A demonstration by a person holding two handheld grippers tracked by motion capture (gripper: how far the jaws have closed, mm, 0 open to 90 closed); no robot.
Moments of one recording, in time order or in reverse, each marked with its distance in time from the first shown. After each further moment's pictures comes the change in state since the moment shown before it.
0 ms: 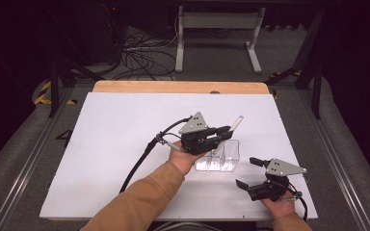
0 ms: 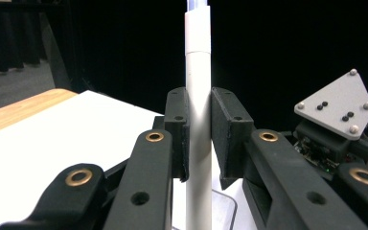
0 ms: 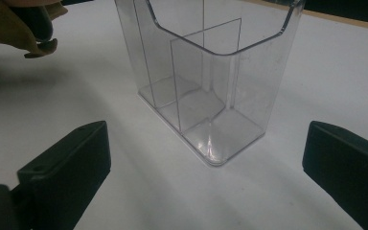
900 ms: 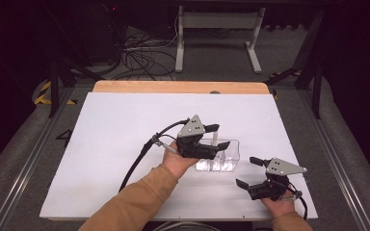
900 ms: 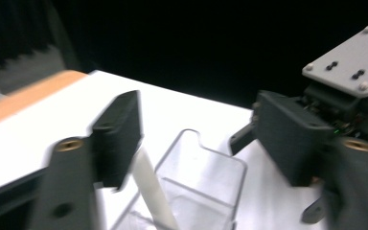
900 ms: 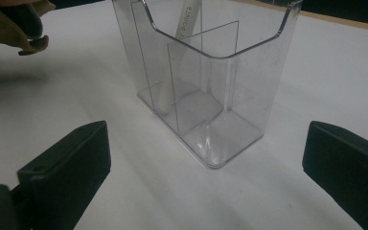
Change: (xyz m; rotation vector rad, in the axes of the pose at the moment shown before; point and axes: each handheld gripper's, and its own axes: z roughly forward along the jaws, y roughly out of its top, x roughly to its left) left arm -0.004 0.002 -0.019 0.082 0.063 0.103; right arm -0.002 0.001 0.000 -0.006 0.001 0.007
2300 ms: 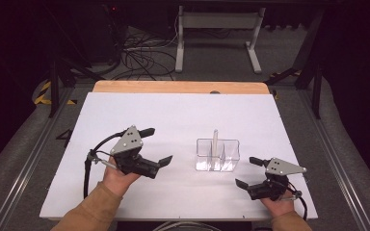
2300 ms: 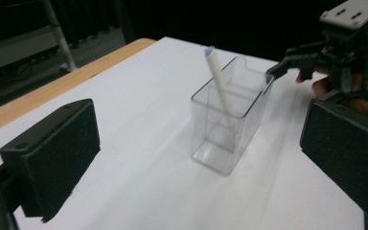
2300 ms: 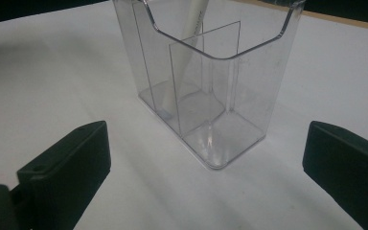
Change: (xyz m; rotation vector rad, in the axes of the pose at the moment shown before) left arm 0.005 -0.033 -0.149 0.101 0.200 -0.016; right arm 0.001 0.000 0.001 0.000 0.002 0.003
